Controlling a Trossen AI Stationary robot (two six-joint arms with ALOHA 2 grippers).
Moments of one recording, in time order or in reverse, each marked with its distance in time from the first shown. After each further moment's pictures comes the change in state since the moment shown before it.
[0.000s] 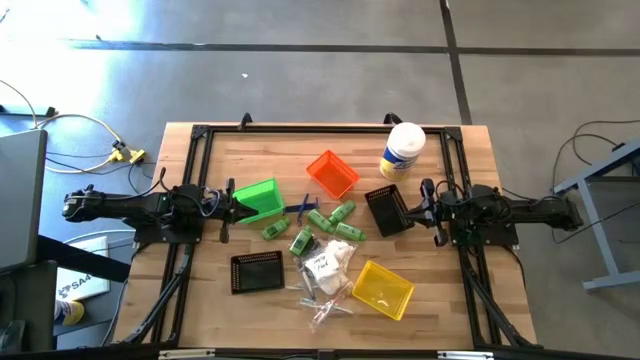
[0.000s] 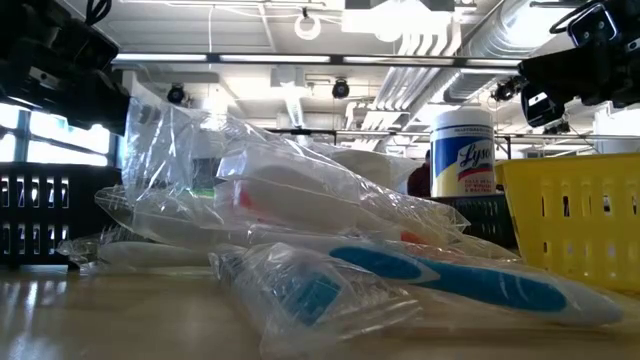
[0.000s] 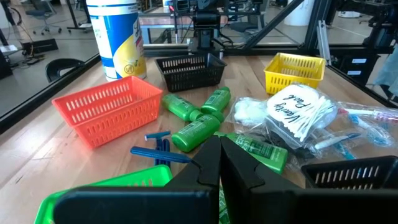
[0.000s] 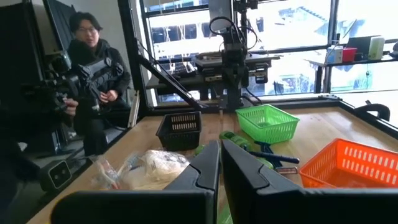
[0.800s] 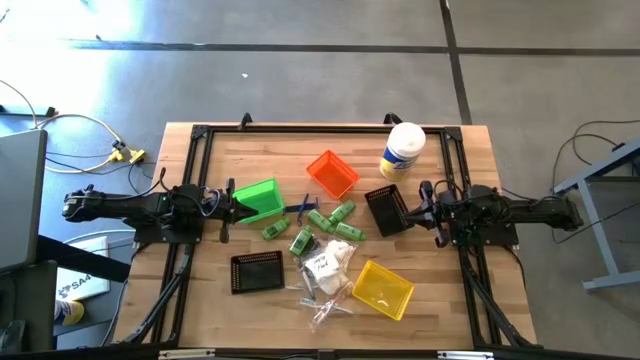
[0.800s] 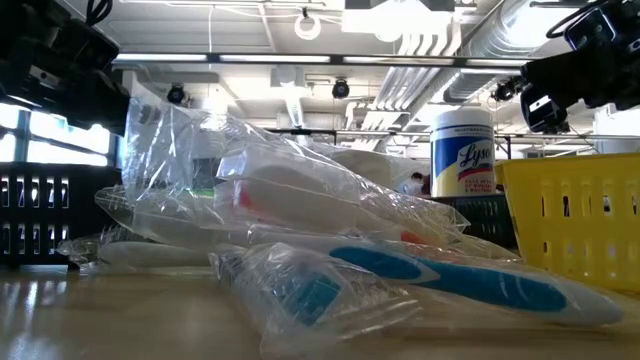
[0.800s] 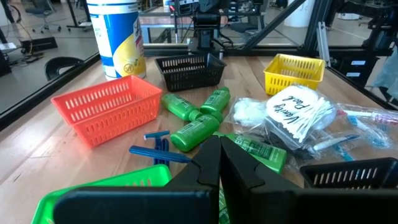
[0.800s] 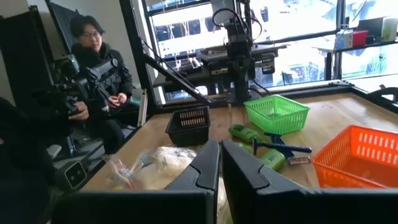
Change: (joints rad) left arm 0.000 0.000 0.000 0.000 0.000 -0.010; right arm 0.000 0.000 0.000 -0.028 -0.026 0.067
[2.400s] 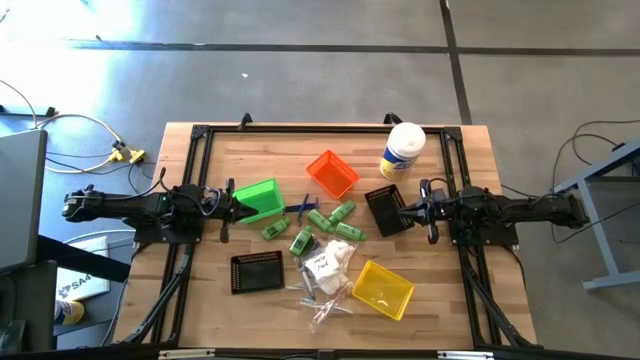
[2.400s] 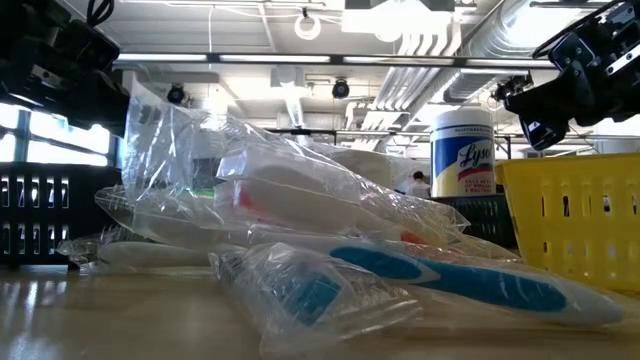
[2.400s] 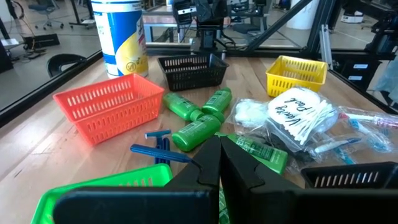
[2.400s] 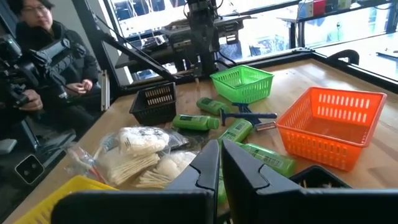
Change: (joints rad) left arm 0.000 0.000 0.000 0.000 -0.010 -0.022; right arm 0.000 0.094 0.000 -0.026 0.138 0.035
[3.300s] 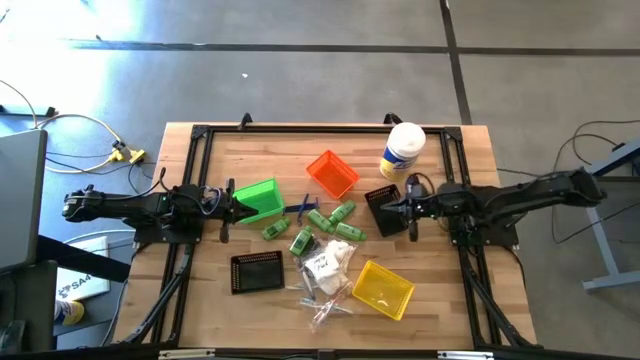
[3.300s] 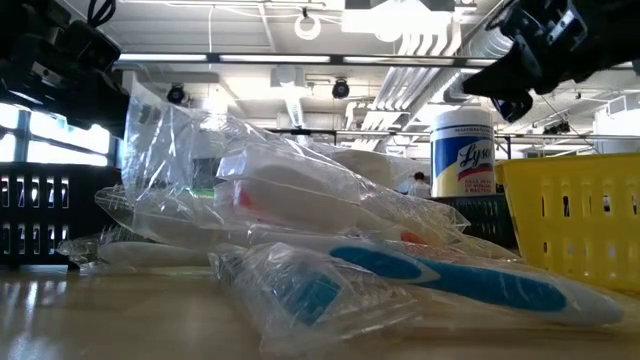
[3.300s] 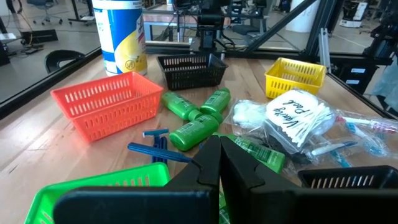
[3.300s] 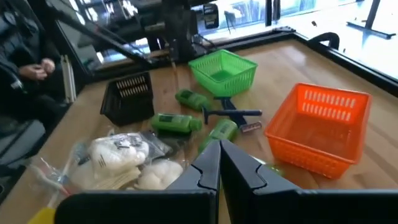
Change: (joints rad) left arm 0.000 0.001 0.000 0.000 0.003 -0.027; right arm 0.085 0.597 0.311 0.109 0.164 0.024
